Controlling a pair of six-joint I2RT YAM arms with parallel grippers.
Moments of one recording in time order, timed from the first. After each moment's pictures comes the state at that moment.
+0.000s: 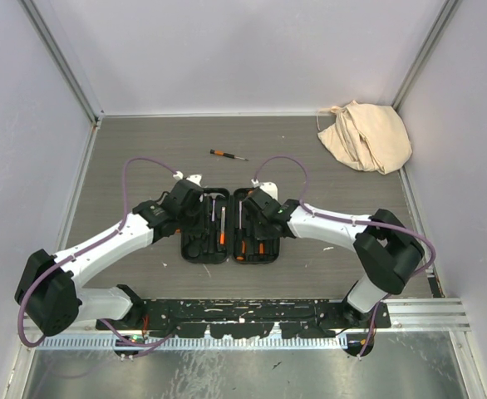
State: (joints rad) left arm -0.69 1.25 0.86 -0.53 -0.06 -0.64; right arm 0.85 1.63 0.95 -0.44 0.25 0.66
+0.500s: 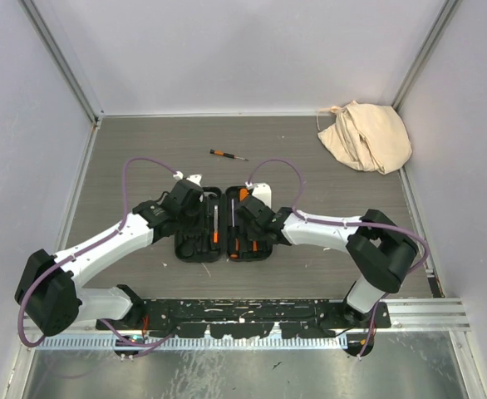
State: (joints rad) left arm -0.69 1.25 0.86 -0.53 -0.06 -0.64; right arm 0.92 1.67 0.91 -0.32 0.36 0.69
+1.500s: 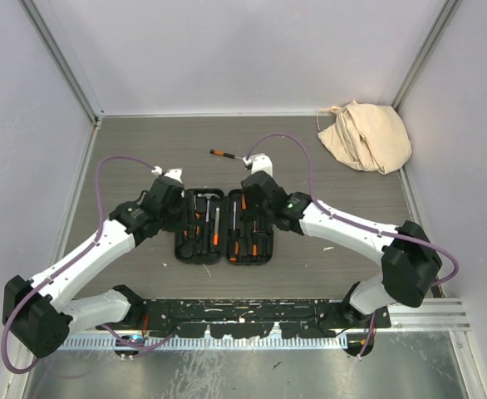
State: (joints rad) left arm -0.61 1.10 0.88 -0.65 -0.12 -0.58; right arm 0.88 1.47 1.05 -0.32 0.43 0.42
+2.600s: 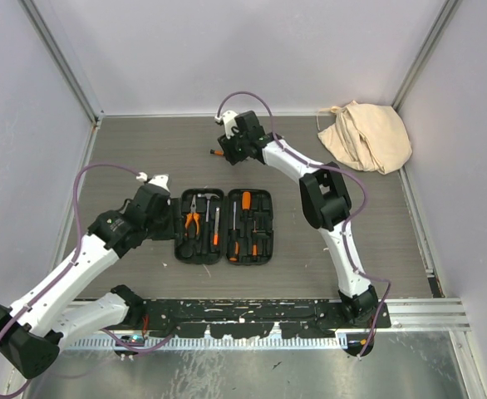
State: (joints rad) left arm -0.60 0.94 0.90 -0.85 -0.17 -0.56; right arm 0.54 2.35 1.97 -0.30 -0.15 -0.16
